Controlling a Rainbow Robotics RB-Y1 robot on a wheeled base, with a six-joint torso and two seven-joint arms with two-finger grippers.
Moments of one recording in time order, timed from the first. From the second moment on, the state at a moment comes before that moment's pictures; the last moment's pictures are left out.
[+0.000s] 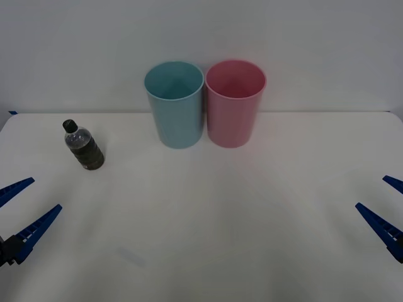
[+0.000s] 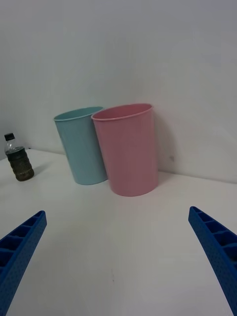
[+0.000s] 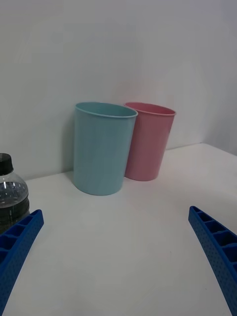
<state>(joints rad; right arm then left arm) 0.35 -0.40 -0.52 -1.66 0.96 -1.22 0.00 0.35 0.40 0.52 -1.66 -0.96 -1.22 0.00</state>
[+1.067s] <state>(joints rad) 0.35 -0.40 -0.52 -1.66 0.96 -1.22 0.00 0.41 0.39 0.42 -1.65 -0.93 -0.94 -0.15</state>
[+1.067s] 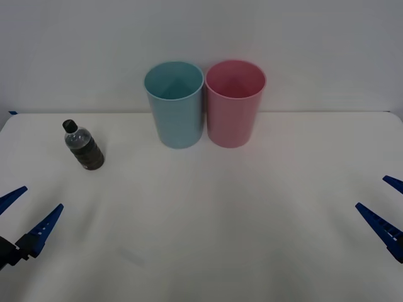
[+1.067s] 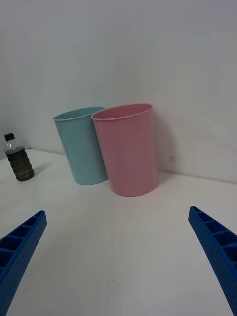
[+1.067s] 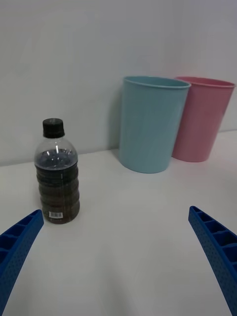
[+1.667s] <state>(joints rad) 0.35 -0.40 -0.52 -1.66 0.96 -1.22 0.00 0.47 0.39 0.34 -1.65 -0.88 -0.68 -0.25</state>
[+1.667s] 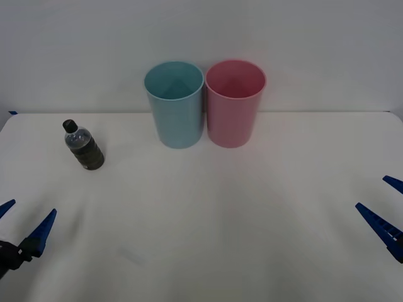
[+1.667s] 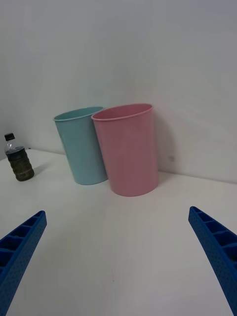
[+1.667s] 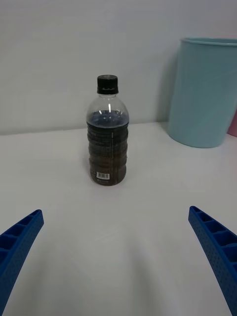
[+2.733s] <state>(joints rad) 0.35 -0.40 -0.52 -1.66 0.96 -1.22 0.00 0.09 0.36 0.24 -1.35 -0.94 -0.52 -0.21</state>
